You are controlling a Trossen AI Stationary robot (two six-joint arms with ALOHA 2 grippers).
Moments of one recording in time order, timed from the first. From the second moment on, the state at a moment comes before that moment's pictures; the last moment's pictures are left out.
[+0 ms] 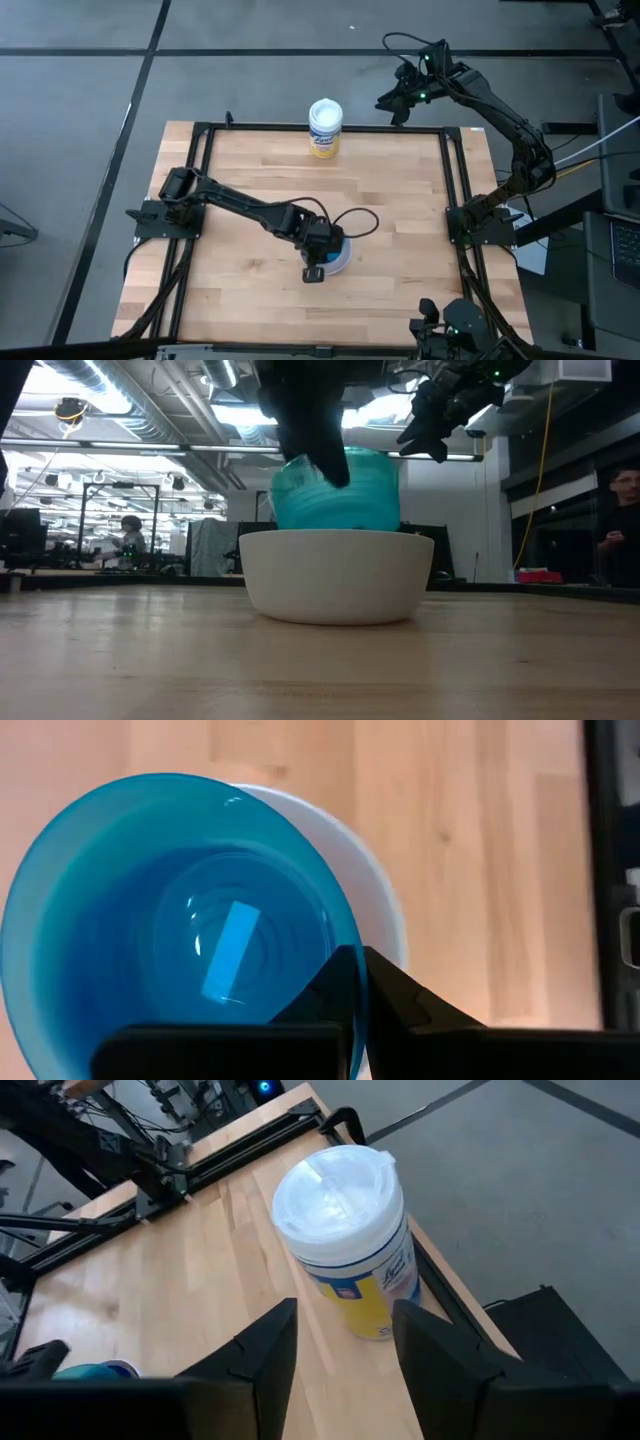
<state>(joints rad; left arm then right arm) -0.23 1.93 1.56 -0.70 0.07 -0.28 -0.95 1.52 1.49 -0.74 -0.68 -0.15</state>
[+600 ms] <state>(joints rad) -0.19 2.00 1.56 -0.69 0.08 -0.25 -0.95 1.52 1.49 -0.73 -0.70 -0.15</state>
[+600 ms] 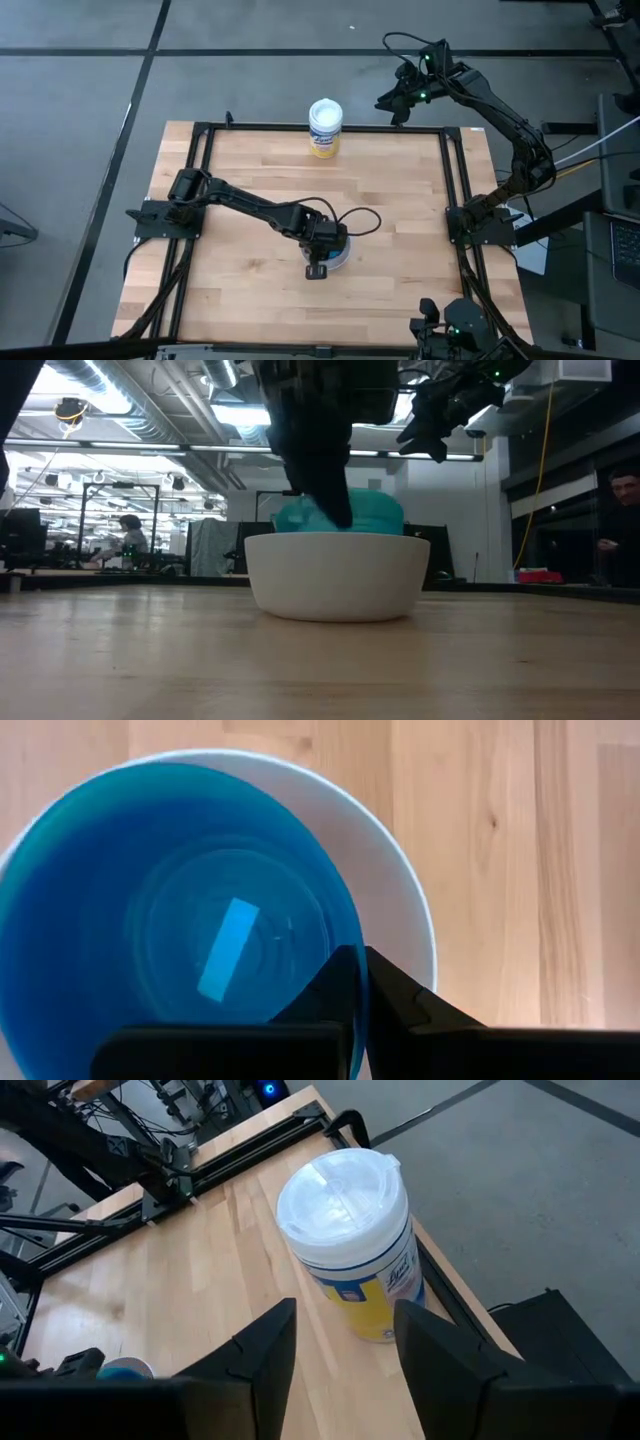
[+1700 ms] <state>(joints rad) 0.02 1.62 1.56 -0.46 -0.04 -0.31 -0.92 1.37 1.49 -0.36 -0.98 0.12</state>
